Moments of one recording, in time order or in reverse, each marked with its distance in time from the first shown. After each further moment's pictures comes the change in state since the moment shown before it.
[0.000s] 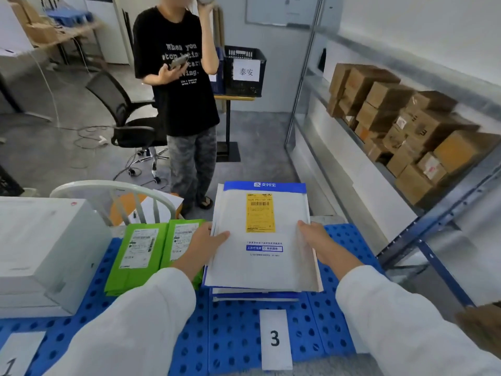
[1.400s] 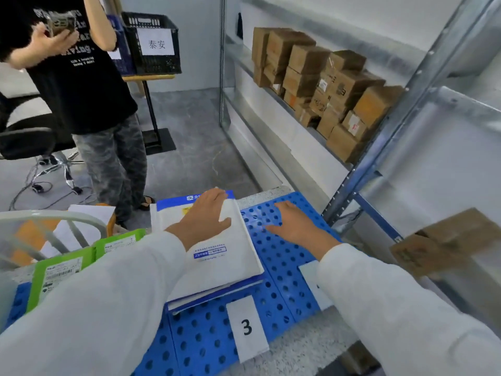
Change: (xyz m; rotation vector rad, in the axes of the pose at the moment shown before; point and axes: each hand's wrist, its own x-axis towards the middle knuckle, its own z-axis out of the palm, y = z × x) left_hand 0.052 0.064 0.085 0.757 -0.292 0.862; right_hand -0.005 0.034 -0.056 -0.811 0.107 -0.354
